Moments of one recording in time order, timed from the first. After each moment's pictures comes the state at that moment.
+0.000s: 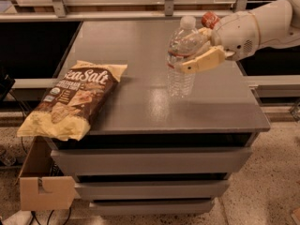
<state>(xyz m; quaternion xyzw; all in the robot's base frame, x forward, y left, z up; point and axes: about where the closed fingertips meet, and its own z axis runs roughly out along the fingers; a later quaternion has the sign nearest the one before) 0.520 -0.076 0.974 -0.62 0.53 0.40 0.41</state>
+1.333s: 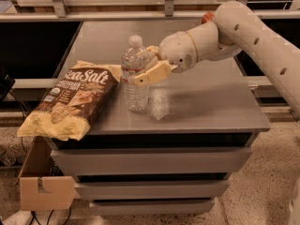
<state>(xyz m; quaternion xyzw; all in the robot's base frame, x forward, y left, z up) 0.533 0.034 0.926 -0.64 0.48 0.49 0.36</state>
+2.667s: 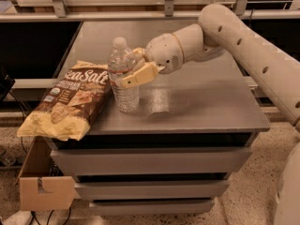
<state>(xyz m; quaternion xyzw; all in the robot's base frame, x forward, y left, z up) 0.528 0.065 0.923 -0.64 0.45 0.51 0.35</state>
